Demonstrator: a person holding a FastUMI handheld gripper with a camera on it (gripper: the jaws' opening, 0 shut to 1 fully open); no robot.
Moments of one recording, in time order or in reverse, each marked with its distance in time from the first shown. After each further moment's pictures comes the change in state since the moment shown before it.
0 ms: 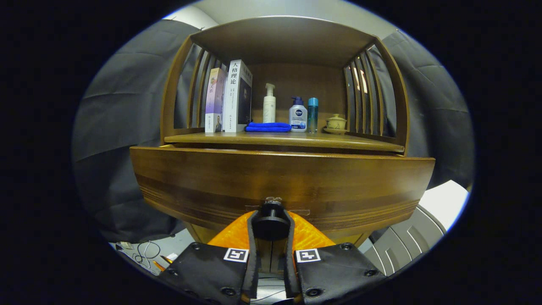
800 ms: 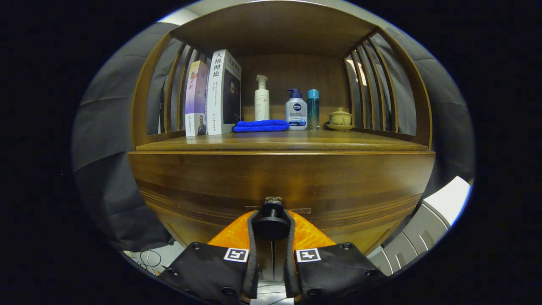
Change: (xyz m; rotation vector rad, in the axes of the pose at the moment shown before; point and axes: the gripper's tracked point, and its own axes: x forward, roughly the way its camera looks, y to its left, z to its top) arm 0.077 -0.005 0.016 0.036 0.018 -0.042
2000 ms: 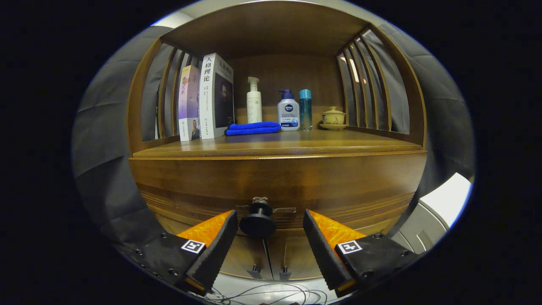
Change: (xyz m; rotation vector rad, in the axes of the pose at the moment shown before) arm 0.005 -0.015 0.008 0.014 0.012 0.000
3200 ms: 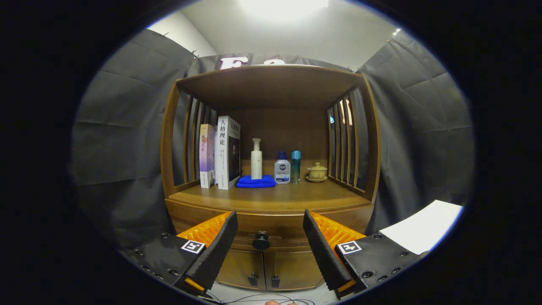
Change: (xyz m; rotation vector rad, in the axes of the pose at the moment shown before) arm -0.123 0.001 0.098 -0.031 -0.229 -0.027
